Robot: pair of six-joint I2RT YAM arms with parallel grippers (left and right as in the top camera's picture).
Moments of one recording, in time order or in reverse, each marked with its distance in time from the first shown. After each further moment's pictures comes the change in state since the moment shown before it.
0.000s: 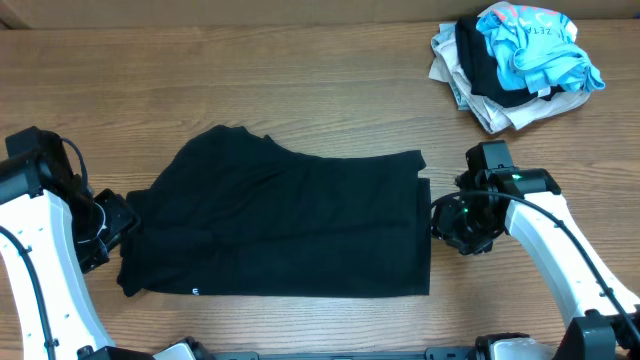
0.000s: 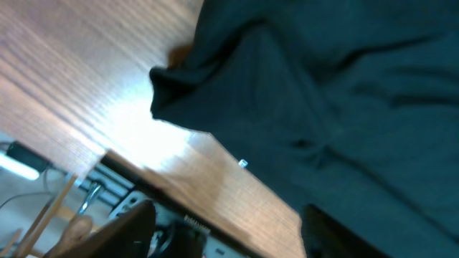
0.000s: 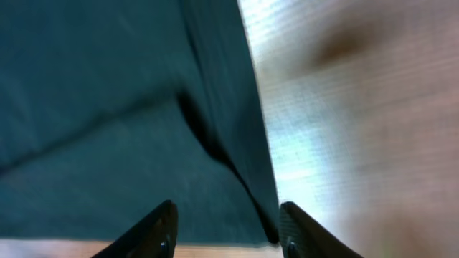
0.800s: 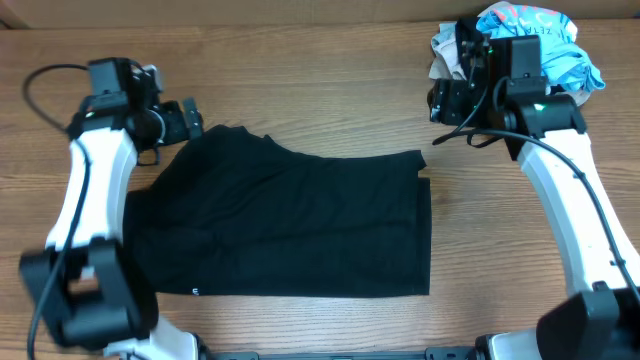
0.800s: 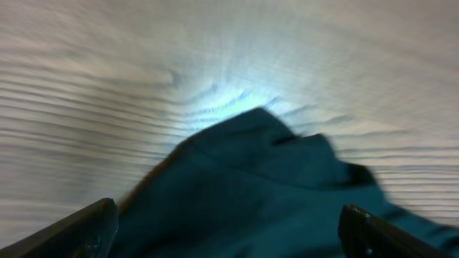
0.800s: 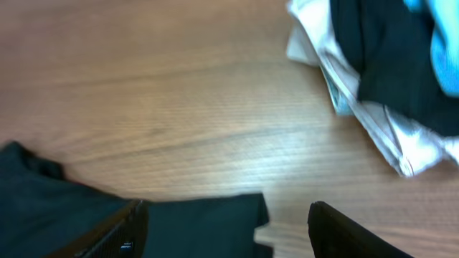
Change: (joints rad) left arm -0.288 0.360 0.016 0.836 0.189 0.197; right arm 0.000 0.182 0.539 0.235 0.151 -0.246
